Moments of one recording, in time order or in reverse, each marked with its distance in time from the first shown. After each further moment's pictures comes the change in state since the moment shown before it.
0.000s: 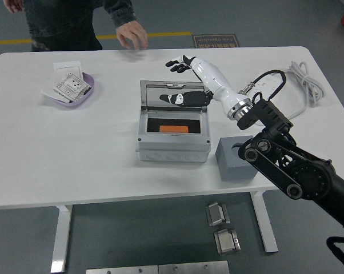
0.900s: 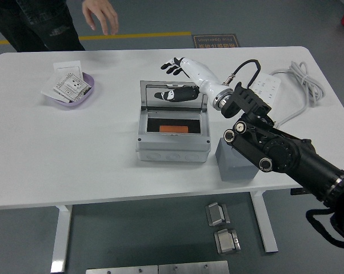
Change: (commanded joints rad) left arm -0.014 0.003 0.002 0.000 0.011 -0.002 0.002; right arm 0.187 0.119 -0.166 -0.391 0.058 -0.001 0.043
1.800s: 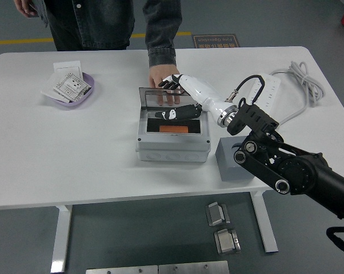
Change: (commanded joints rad) left arm 0.005 -0.002 0.002 0.000 -0.004 0.001 -0.006; right arm -0.113 -0.122 -0.043 0.256 -0.022 -0.003 -0.022
